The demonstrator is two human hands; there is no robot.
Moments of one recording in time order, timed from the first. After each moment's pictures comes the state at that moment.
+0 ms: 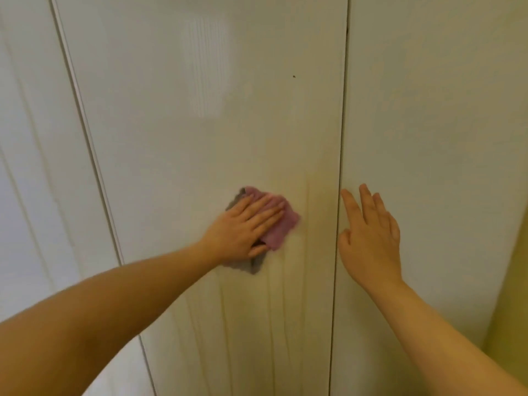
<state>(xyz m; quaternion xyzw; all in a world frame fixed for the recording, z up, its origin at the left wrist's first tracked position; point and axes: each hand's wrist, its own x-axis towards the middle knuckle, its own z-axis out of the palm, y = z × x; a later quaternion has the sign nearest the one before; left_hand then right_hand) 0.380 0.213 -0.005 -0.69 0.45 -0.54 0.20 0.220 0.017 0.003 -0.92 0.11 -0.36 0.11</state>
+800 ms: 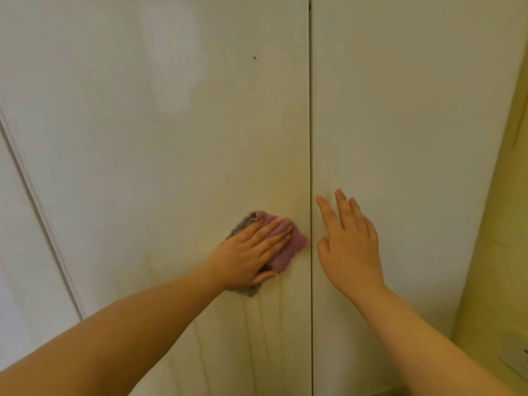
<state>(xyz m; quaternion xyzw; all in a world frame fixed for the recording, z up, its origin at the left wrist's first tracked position) 0.380 0.157 -0.055 -0.66 0.52 -0.50 0.20 0.223 -0.001 -0.017 -0.93 0.11 -0.33 0.09</state>
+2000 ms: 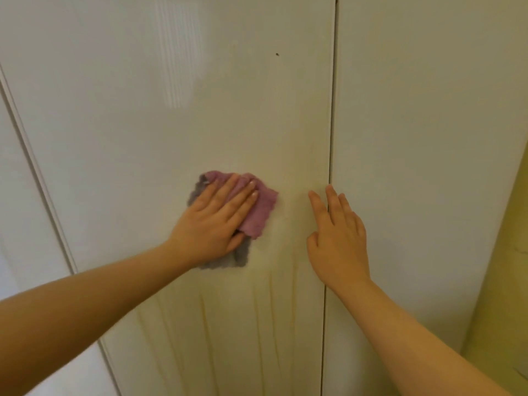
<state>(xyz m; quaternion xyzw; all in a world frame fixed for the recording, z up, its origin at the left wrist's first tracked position) 0.398 0.218 -0.003 -0.65 0.43 -0.62 0.12 0.254 0.030 -0.011 -0.93 0.09 -0.34 0.11</state>
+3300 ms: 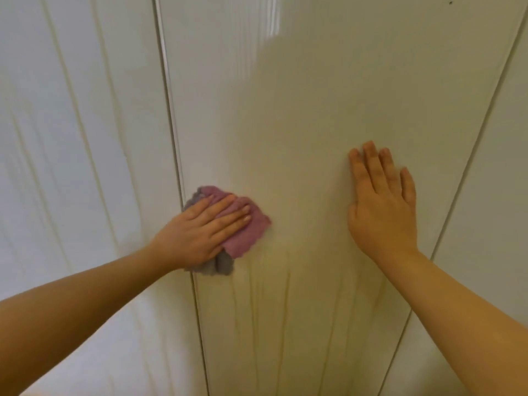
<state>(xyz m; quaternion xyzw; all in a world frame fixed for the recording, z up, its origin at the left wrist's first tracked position) 0.413 0.405 -0.065 -0.69 0.44 -0.55 0.20 0.324 0.105 -0.012 -0.86 0.00 -0.50 -0.02</state>
